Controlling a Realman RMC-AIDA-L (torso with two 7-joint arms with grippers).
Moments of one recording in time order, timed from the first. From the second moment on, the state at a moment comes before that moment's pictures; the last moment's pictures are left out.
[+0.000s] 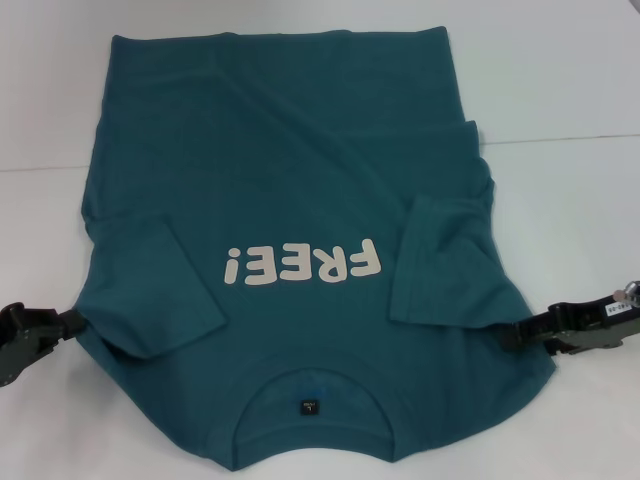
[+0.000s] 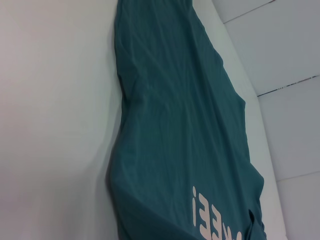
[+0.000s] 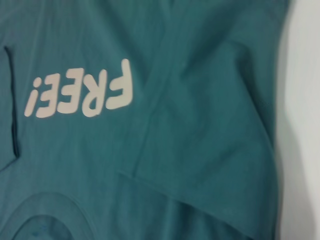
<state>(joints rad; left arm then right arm) -0.46 -2.08 0.27 0.70 2.26 1.46 -2.37 0.68 1.90 -0.75 -0.54 -2.45 -1.36 2.48</state>
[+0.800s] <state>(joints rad) -0.46 -2.08 0.26 0.70 2.24 1.46 -2.37 0.71 1.92 -0.76 -0.55 -2.47 -1.35 2.47</state>
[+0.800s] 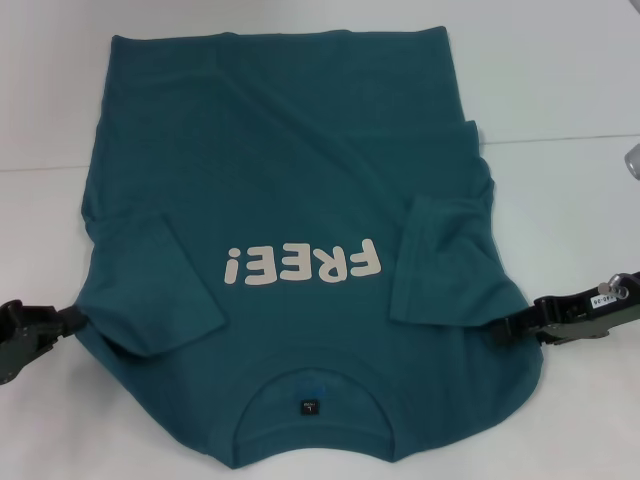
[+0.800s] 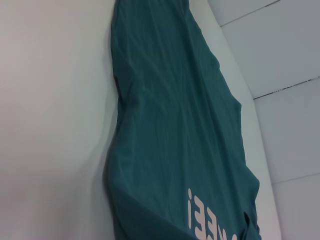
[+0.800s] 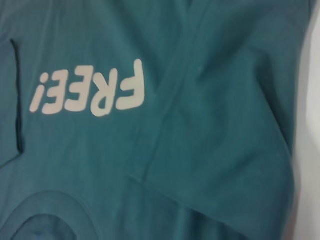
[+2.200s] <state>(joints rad) -0.48 -2.05 0.31 0.85 2.47 1.68 -2.37 0.66 1.90 -0.76 -0.71 -2.56 -1.58 2.46</state>
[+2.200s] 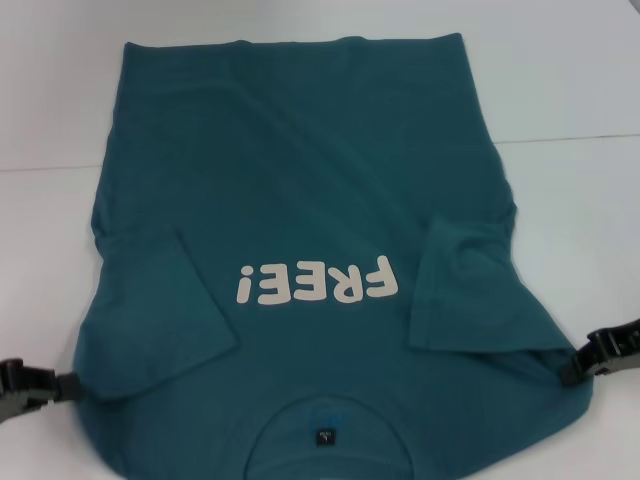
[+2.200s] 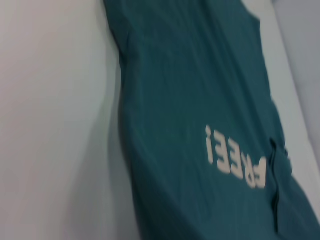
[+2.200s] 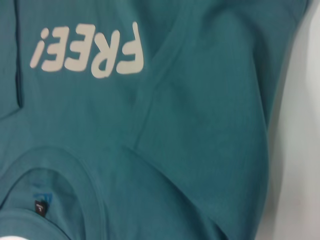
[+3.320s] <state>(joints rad) -0.43 -2.05 0.18 0.86 2.40 1.78 -2.31 0.65 1.92 -0.75 -0.73 -2.63 -1.62 2.44</state>
